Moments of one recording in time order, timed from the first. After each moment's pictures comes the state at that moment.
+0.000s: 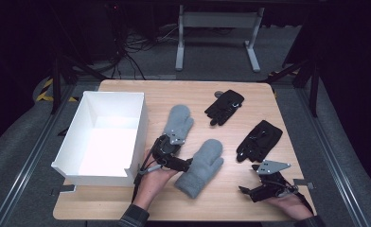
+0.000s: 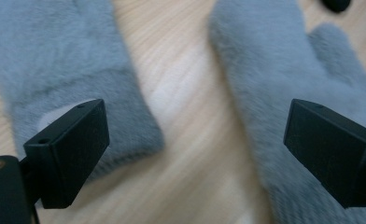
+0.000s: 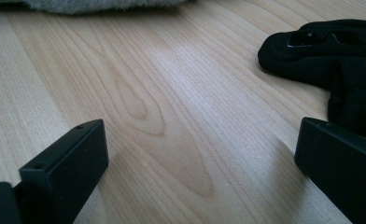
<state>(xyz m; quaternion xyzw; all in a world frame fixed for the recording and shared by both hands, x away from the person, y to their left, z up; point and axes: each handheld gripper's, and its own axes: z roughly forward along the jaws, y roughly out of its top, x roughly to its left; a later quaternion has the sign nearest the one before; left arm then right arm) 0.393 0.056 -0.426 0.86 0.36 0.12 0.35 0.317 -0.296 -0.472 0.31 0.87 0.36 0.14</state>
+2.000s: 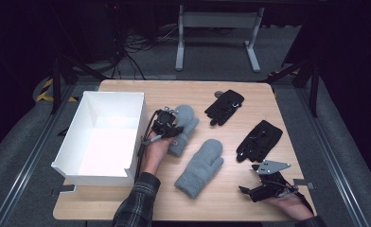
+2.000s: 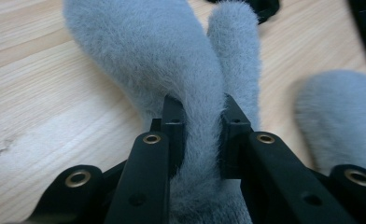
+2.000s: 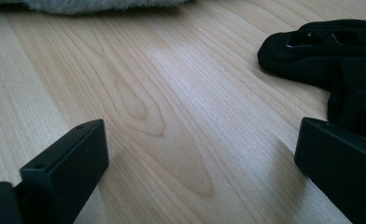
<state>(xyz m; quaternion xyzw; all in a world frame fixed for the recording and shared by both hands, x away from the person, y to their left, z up) 0.480 0.064 -0.424 0.83 0.41 0.07 0.37 0.317 -0.296 -0.472 0.31 0.87 0.36 0.14</state>
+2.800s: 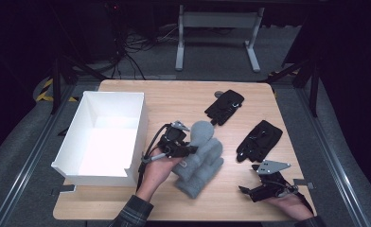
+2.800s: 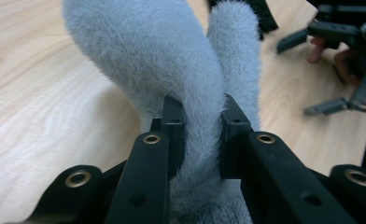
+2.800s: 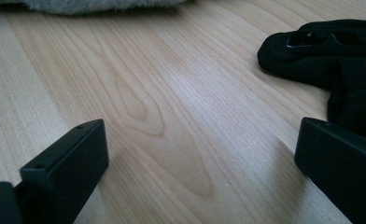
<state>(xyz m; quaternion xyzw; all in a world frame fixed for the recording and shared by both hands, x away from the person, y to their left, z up) 0.392 0.041 -0.383 0.86 0.33 -0.01 0.39 0.317 -0.296 -0.472 0.31 0.87 0.36 0.14</state>
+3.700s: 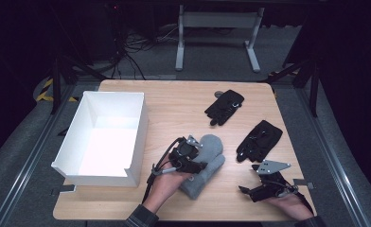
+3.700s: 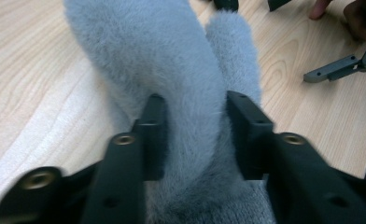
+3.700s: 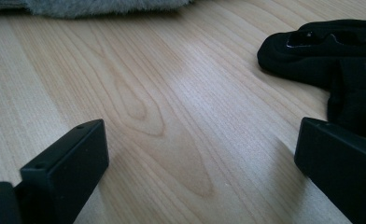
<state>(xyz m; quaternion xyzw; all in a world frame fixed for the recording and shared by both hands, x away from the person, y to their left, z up) 0.371 0.014 -0.406 0.88 0.30 0.01 0.36 0.317 -0.296 -0.472 0.31 0.87 0.36 0.14</state>
